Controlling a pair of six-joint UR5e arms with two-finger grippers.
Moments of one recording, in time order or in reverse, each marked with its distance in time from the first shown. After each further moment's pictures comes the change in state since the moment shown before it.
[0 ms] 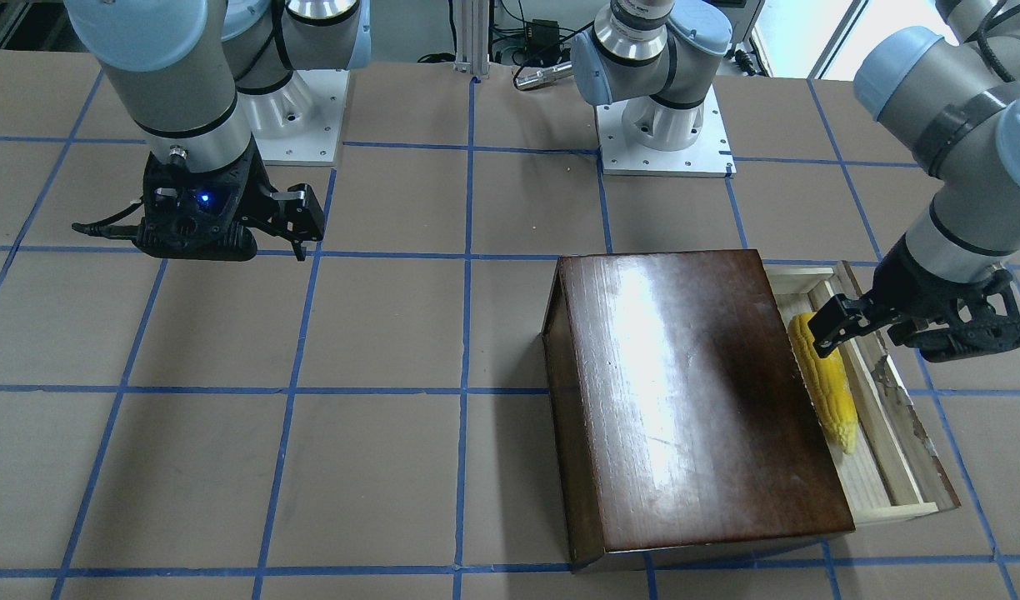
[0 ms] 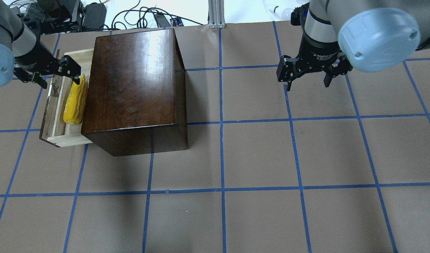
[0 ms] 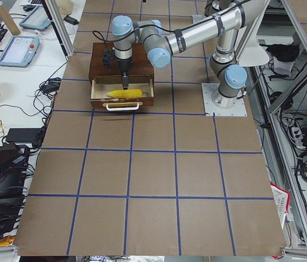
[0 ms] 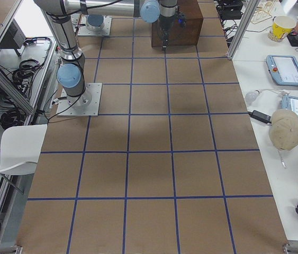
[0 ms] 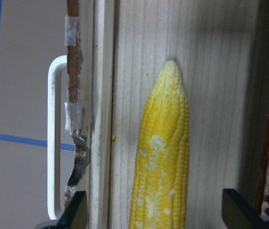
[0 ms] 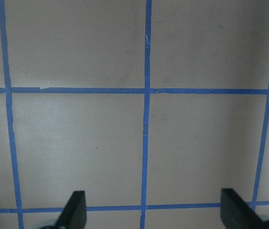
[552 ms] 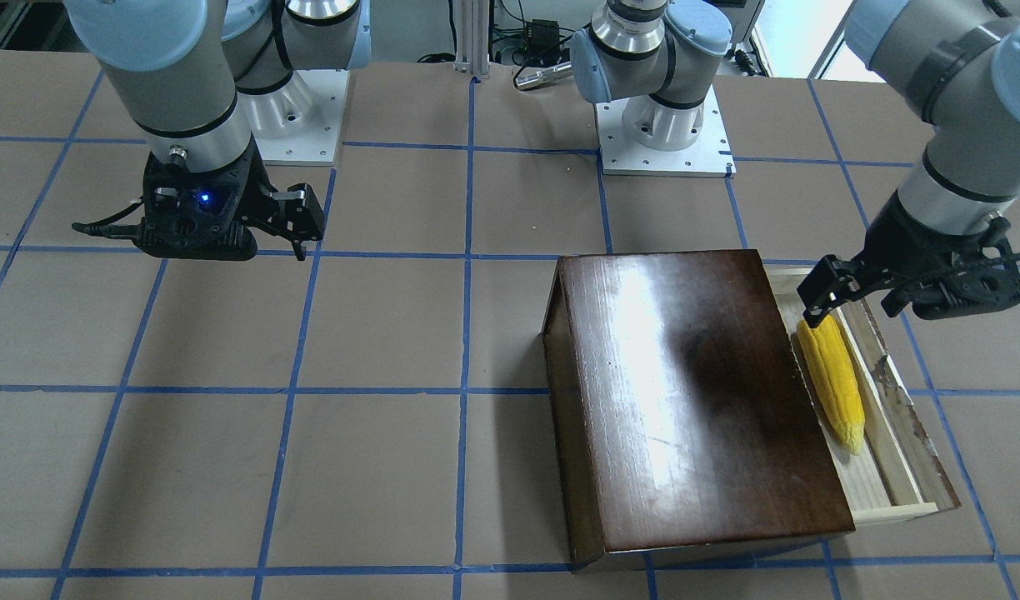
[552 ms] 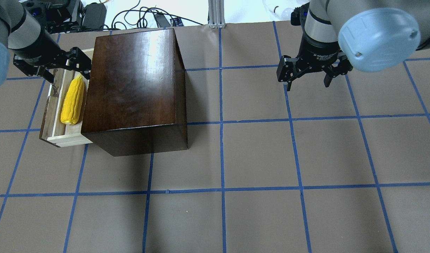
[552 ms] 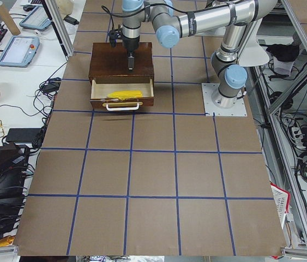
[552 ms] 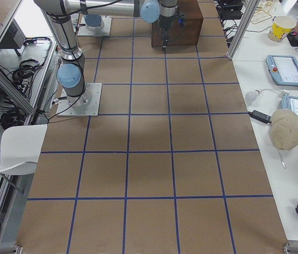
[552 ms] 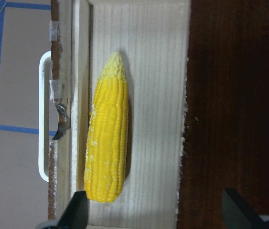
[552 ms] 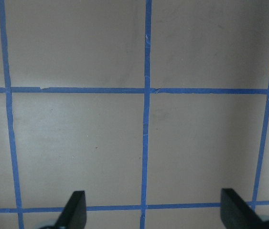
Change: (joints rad) left arm -0.130 0.128 0.001 -0.085 -0.011 -0.075; right arm 0.000 -0.001 0.000 0.001 0.000 0.000
